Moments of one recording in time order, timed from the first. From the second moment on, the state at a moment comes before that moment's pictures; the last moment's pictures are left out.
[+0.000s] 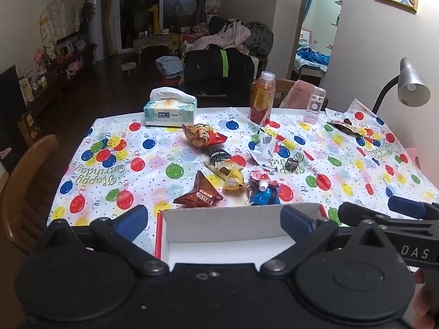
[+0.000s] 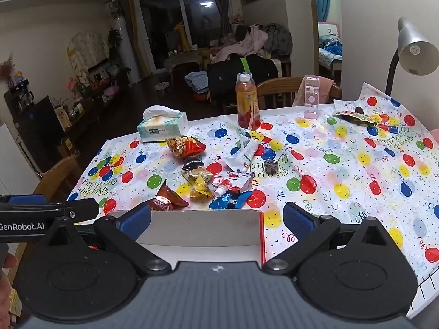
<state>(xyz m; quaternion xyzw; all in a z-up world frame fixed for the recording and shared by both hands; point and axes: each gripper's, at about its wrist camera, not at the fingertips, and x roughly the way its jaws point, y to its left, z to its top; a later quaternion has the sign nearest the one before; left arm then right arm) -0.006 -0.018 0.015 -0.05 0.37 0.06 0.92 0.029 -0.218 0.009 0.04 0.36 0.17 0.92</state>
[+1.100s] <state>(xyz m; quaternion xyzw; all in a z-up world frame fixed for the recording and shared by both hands) -0.003 -0.029 0.012 -0.05 0.40 0.07 0.91 0.039 -0.226 0.009 0.03 0.39 0.18 0.90</state>
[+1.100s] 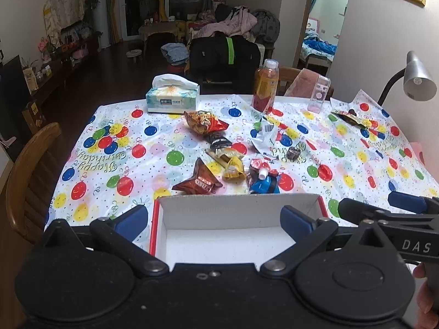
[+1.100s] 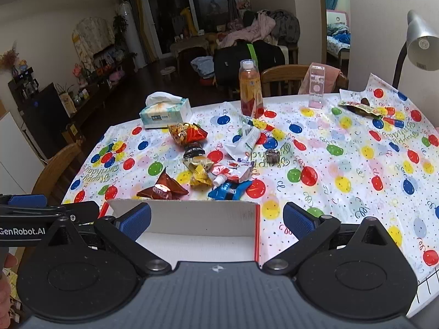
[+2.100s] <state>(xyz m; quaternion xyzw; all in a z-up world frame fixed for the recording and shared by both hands) -0.002 -0.030 0.007 -0.08 0.43 0.07 0.90 0.041 -0.237 0.004 0.04 0.42 0.18 0.89</state>
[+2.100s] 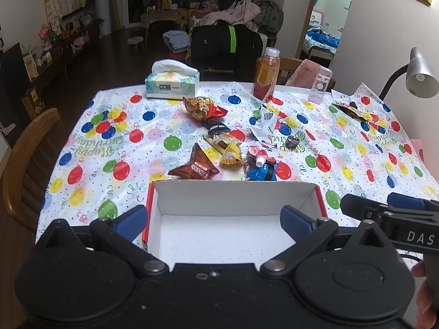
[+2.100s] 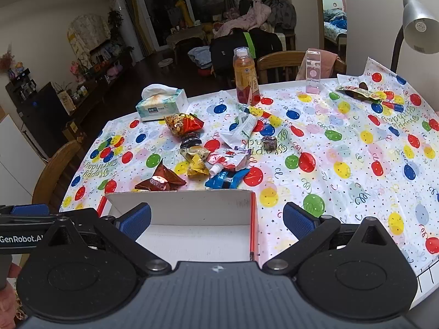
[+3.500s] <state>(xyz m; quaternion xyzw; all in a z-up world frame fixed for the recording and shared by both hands) 0.199 0.040 -0.107 -0.07 0.55 0.05 0.83 0.309 -0.177 -0.118 0.05 0.60 0.13 0.79</state>
